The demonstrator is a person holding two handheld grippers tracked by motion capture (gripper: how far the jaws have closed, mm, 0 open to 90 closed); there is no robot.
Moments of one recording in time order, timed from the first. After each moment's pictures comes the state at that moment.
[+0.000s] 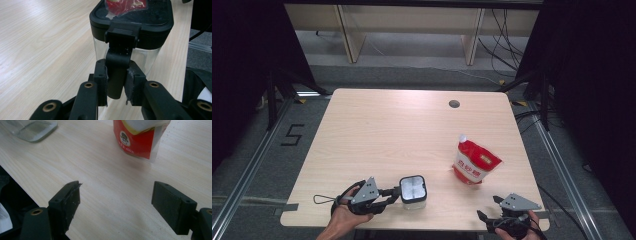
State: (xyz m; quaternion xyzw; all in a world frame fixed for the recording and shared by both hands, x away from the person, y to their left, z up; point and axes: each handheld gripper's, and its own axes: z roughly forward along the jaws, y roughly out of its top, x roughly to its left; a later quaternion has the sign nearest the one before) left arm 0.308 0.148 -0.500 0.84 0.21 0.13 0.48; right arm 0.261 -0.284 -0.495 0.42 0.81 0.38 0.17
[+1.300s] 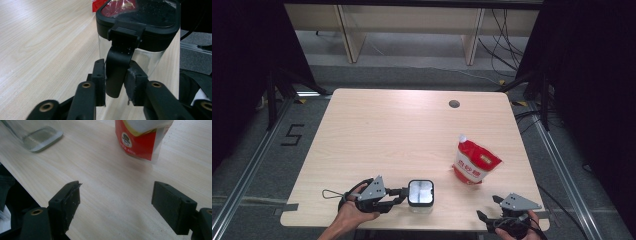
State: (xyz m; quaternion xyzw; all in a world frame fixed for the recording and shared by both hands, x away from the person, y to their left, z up) left arm 0.316 0.133 -0.503 0.84 0.19 0.10 0.49; right arm 0.262 -0.285 -0.495 0.41 0.81 0.39 0.17
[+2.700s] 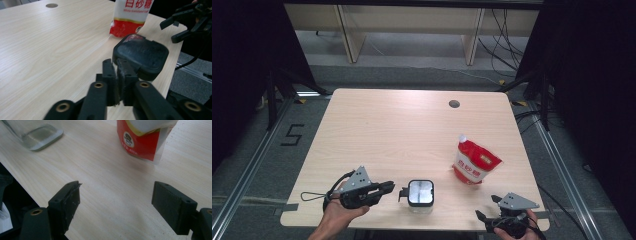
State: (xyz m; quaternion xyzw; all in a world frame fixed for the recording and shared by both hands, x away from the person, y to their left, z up) left arm 0.304 0.151 -0.449 0.80 0.27 0.11 0.52; right arm 0.263 -0.282 -0.496 0.41 0.81 0.38 0.16
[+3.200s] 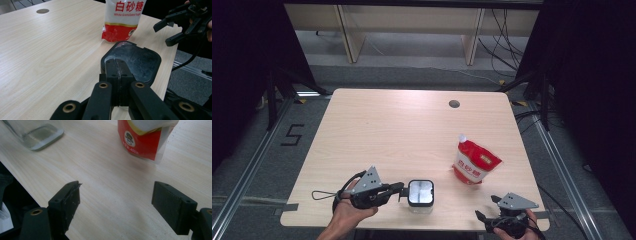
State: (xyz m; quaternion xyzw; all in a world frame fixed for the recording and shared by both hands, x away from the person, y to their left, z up) left arm 0.303 0.129 -0.447 0.81 0.25 0.11 0.51; right arm 0.265 -0.283 -0.497 0.39 0.82 0.38 0.17
